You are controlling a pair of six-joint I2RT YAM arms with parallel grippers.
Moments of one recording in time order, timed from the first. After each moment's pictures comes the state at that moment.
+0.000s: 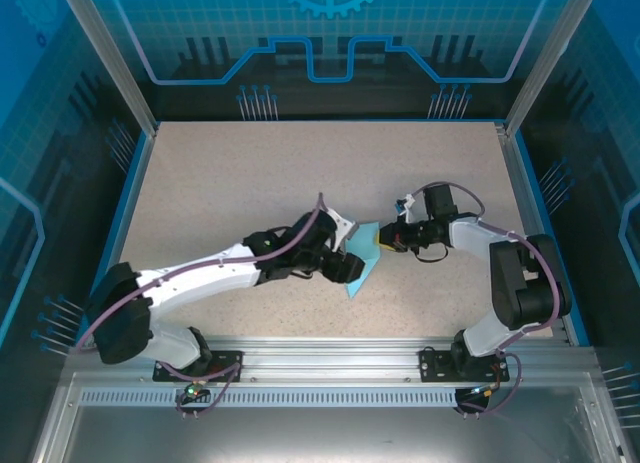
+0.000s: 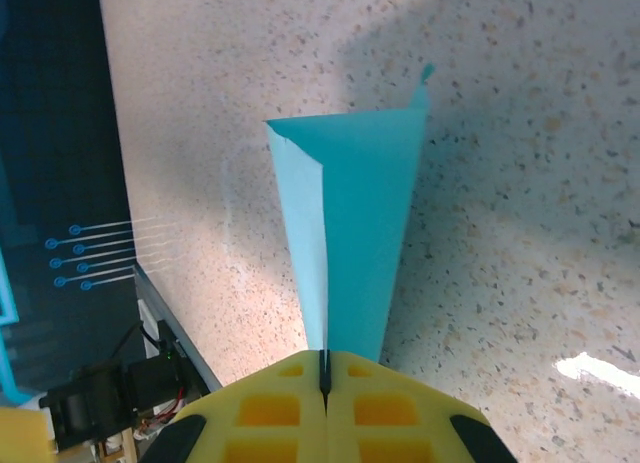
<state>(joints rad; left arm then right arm) -0.93 1.45 1.00 -0.36 0.10 -0.43 0.16 1.59 0.78 -0.29 -0.84 0.49</state>
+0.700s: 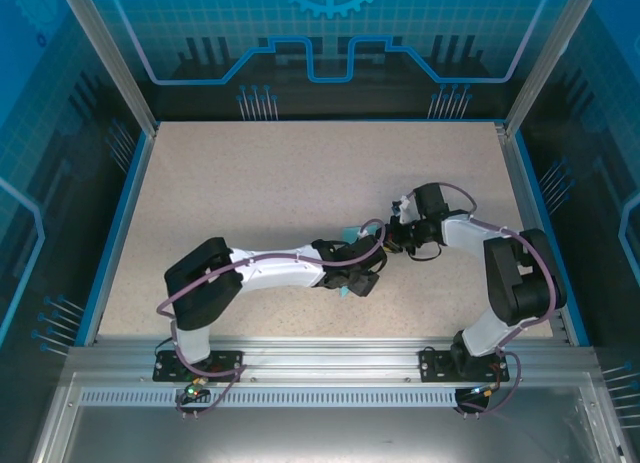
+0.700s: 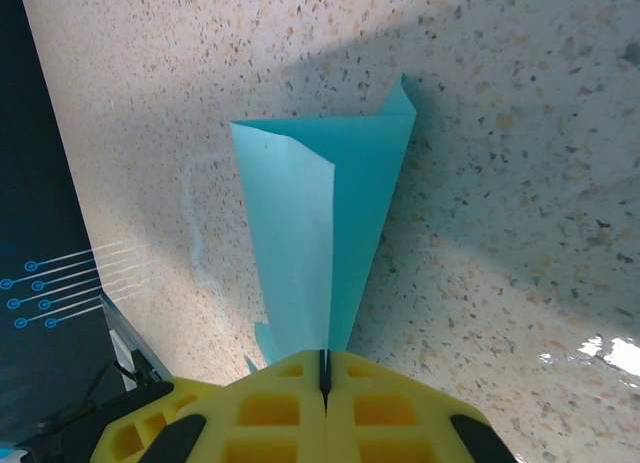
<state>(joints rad) -1.05 1.87 1.23 -0.50 -0.23 -0.44 0.22 1.62 0.81 -0.31 -0.73 0.57</state>
